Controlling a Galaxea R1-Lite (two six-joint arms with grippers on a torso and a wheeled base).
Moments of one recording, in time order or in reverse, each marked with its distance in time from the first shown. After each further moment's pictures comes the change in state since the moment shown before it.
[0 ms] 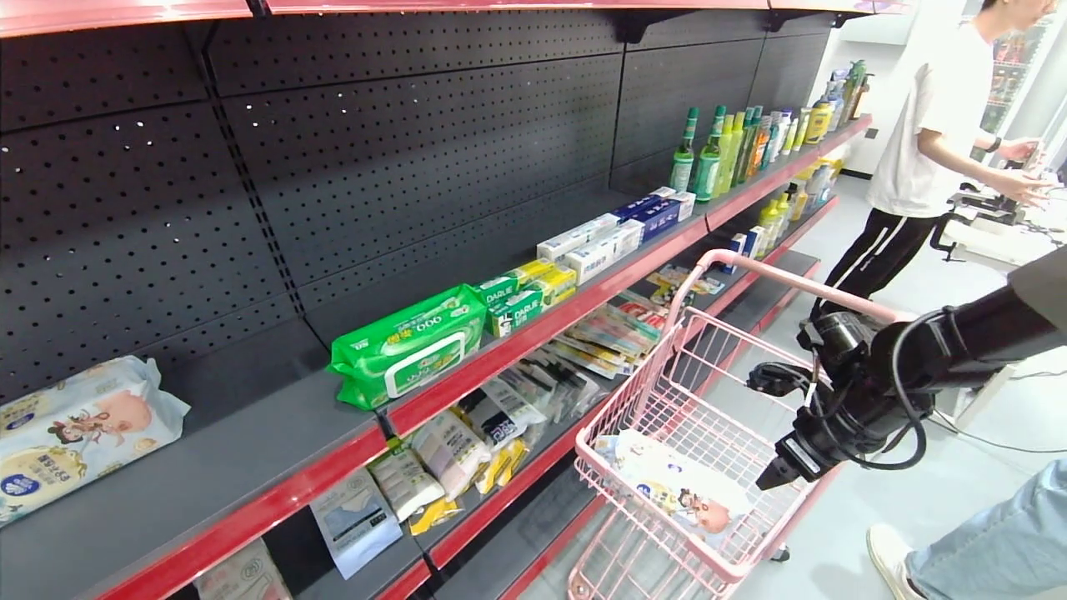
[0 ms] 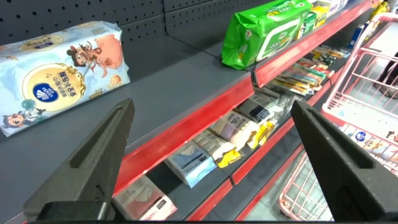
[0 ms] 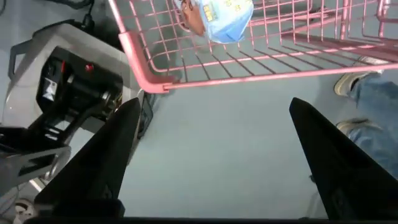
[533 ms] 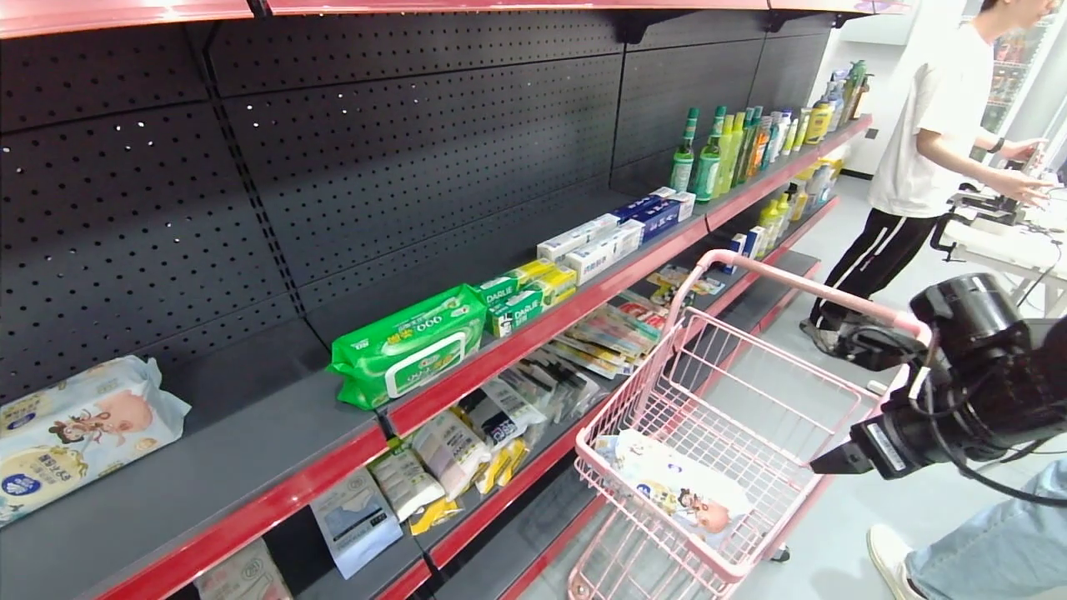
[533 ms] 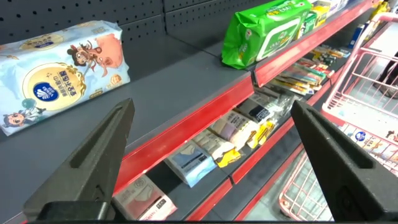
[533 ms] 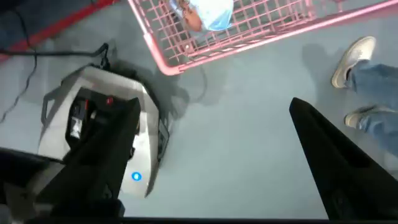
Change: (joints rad) left arm 0.000 0.000 0.000 0.002 0.000 -0.001; right arm -0.018 -0.427 0.225 0.011 0.000 0.169
